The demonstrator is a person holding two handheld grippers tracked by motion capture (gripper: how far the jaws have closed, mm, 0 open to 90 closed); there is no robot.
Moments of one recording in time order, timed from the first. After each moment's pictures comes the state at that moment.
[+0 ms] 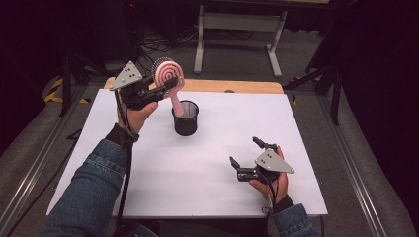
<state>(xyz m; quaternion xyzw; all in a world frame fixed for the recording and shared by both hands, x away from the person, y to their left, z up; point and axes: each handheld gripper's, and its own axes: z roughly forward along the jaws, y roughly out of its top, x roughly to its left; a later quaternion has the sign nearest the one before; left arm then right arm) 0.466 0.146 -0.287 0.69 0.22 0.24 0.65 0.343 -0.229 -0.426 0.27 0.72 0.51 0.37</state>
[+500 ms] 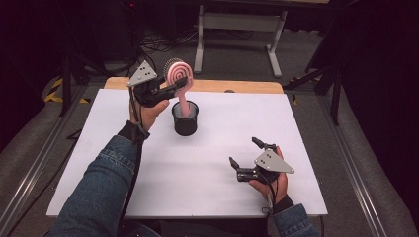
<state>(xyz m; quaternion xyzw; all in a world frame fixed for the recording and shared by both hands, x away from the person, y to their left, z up) 0.489 0.121 -0.302 0.70 0.23 0.23 0.63 0.343 -0.228 -0.426 0.27 0.72 0.52 0.37</state>
